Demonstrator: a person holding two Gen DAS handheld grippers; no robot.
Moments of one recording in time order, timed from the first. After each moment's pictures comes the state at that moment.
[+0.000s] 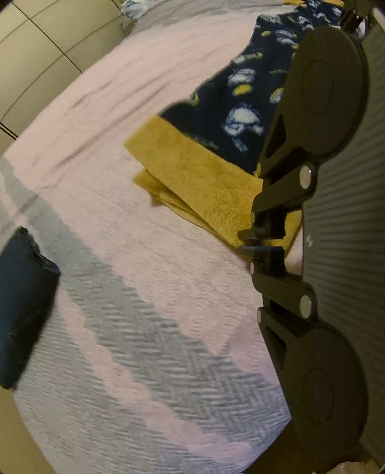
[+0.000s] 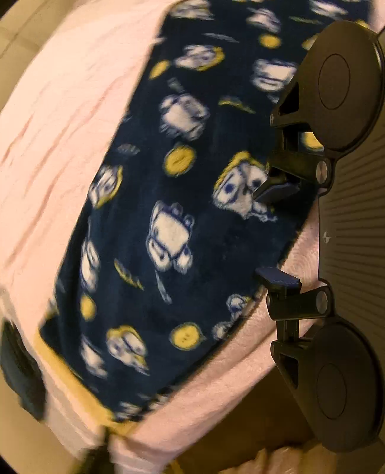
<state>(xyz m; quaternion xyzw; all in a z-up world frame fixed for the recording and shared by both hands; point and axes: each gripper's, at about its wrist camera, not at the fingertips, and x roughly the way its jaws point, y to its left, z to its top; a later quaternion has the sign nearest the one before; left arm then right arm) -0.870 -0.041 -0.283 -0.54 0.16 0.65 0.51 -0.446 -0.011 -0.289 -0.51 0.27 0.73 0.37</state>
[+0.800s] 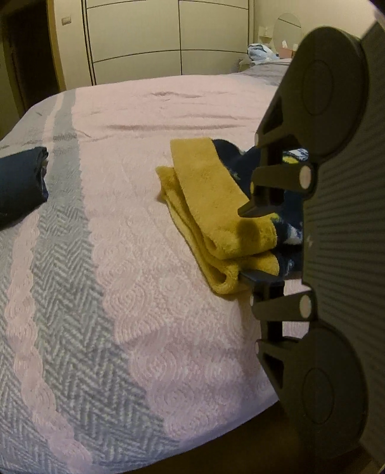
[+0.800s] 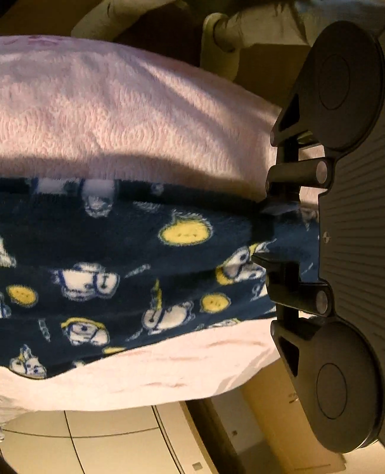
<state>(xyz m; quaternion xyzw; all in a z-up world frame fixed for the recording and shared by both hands) -0.885 -0.064 -0.305 -0.70 -0.08 0.60 0.39 -0.287 -0.046 -0.356 0.10 0.82 0.35 0.44</state>
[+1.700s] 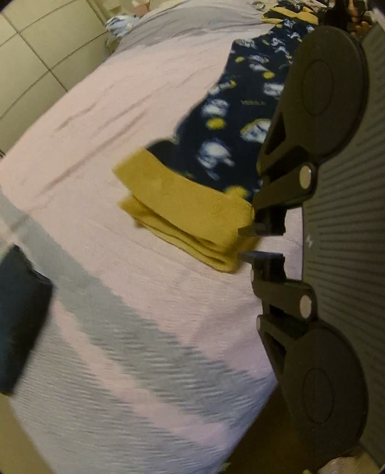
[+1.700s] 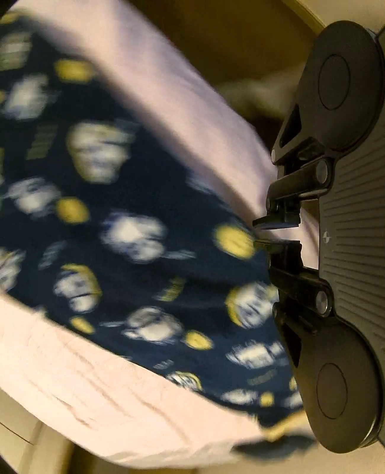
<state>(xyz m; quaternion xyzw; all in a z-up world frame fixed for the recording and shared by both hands) -0.873 -0.059 -0.236 -0.55 0.17 0.61 0.55 -0.289 0.004 -0.272 -0.23 0.65 0.45 0.57</state>
